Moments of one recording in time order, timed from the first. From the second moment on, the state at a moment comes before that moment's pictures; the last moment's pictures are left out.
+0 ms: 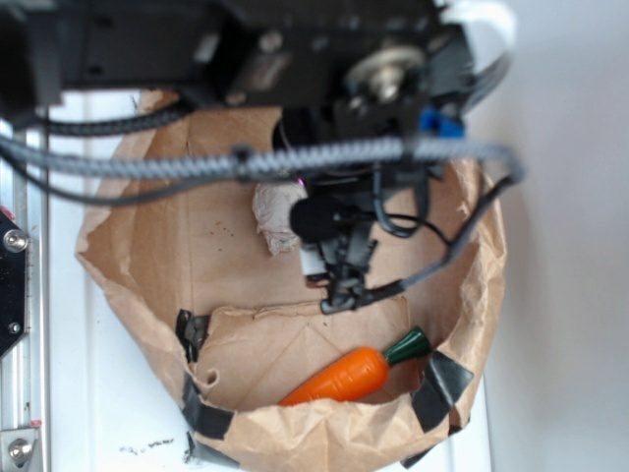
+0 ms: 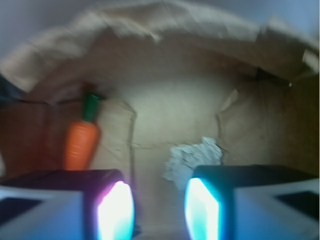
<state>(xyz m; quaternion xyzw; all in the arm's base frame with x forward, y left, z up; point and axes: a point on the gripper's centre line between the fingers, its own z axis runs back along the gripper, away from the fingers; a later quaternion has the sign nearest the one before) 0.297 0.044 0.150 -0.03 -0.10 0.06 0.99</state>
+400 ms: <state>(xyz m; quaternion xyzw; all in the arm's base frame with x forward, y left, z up) 0.293 0.068 0.089 0.04 -0.05 0.05 1.00</state>
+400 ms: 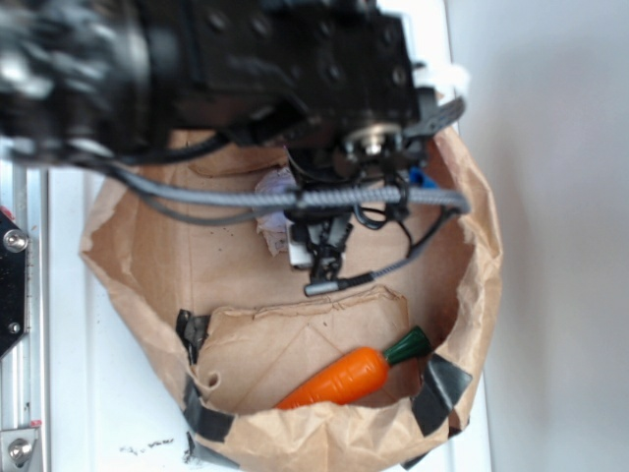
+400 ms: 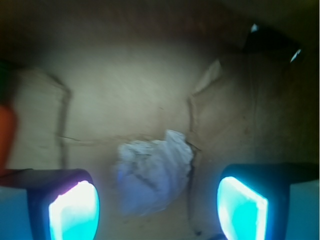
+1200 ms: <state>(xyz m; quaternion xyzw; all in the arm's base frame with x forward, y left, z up) 0.282 0.056 0.059 0.05 0.01 0.04 1.00</state>
